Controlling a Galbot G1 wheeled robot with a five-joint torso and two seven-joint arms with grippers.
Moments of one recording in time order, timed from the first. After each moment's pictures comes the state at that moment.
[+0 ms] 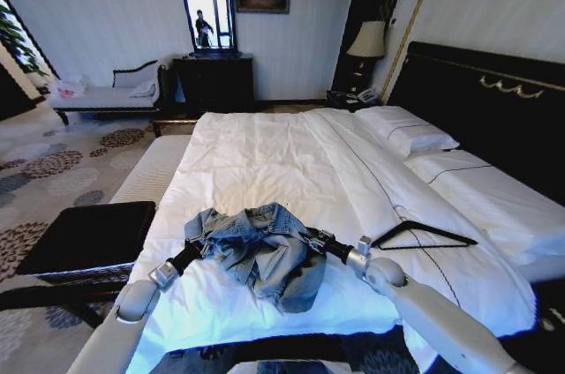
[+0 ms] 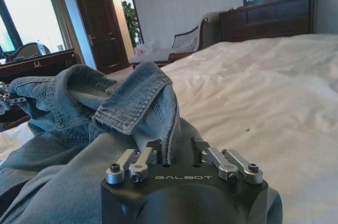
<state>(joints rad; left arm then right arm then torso) 1.35 -1.07 -0.58 -1.70 -0.02 -0.30 0.46 -1.00 0.79 -0.02 1.57 0.82 0.06 -0.40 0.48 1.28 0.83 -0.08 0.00</state>
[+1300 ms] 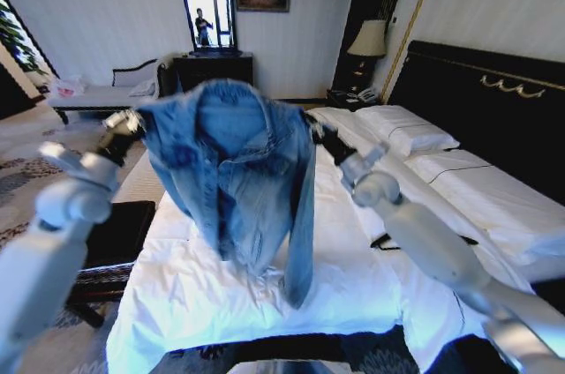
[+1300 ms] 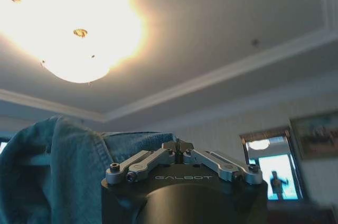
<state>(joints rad) 0.75 -0.63 -0.62 -1.87 -1.00 0.05 0.06 -0.27 0.86 -0.10 1.73 1.11 0.13 -0.09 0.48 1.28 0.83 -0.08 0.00</state>
